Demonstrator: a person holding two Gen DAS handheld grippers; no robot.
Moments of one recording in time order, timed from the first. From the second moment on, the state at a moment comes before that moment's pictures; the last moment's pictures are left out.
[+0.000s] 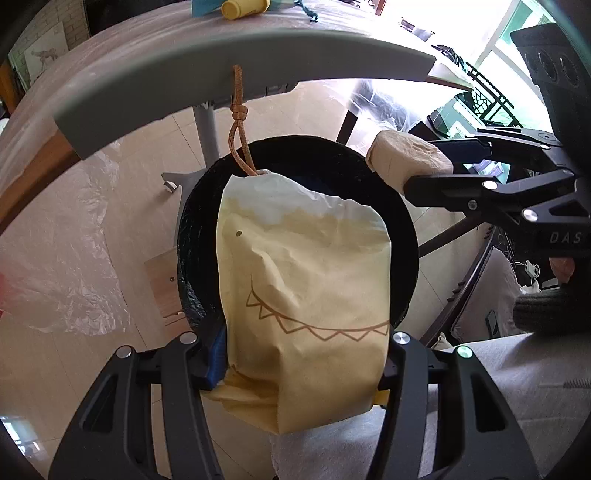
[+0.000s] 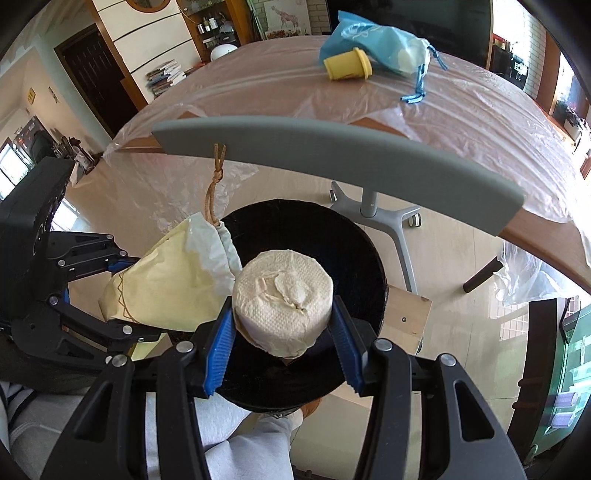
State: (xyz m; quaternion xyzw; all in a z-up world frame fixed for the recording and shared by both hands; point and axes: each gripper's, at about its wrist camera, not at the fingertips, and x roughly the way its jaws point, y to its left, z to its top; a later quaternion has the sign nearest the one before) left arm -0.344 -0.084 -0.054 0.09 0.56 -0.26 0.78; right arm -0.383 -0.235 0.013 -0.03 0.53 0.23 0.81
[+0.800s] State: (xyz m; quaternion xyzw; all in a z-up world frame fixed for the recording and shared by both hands) left arm -0.329 -0.097 -0.090 0.12 0.58 -0.25 0.76; right arm -0.369 -0.223 -0.020 -0.04 0.55 0.20 0.81
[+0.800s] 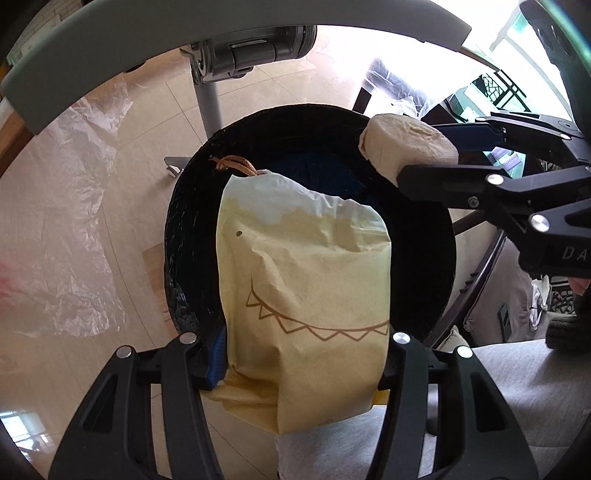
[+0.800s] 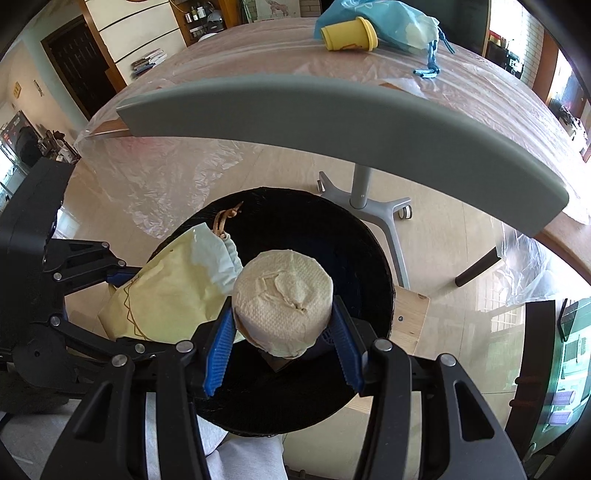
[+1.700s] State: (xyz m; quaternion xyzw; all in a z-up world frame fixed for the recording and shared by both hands) left arm -0.303 -0.112 -0.092 0.16 0.58 -0.26 0.76; right arm -0.354 -0.224 -0.031 -0.04 0.56 0.17 0.81
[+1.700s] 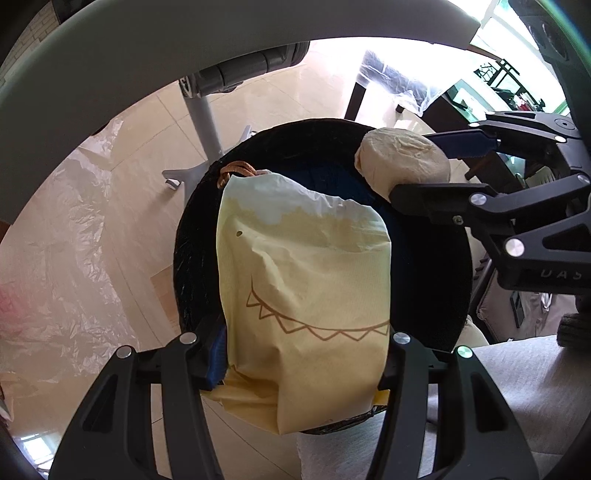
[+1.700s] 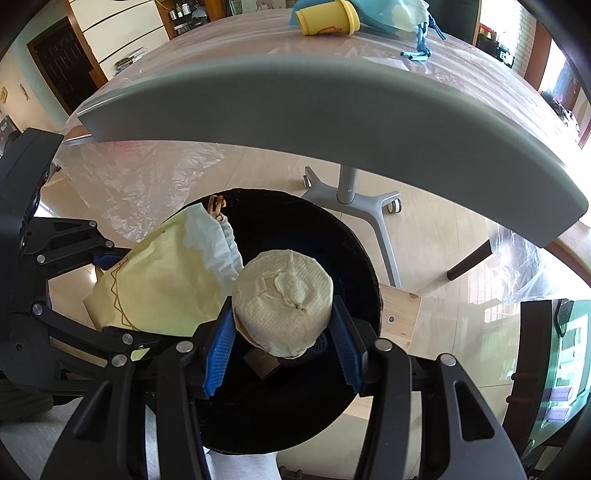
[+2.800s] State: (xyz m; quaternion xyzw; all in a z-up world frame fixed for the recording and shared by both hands) left arm -0.257 -0.118 0.053 0.14 0.40 -0.27 0.86; right arm -0.269 -0.283 0.133 -0.08 0.37 0.13 0.91
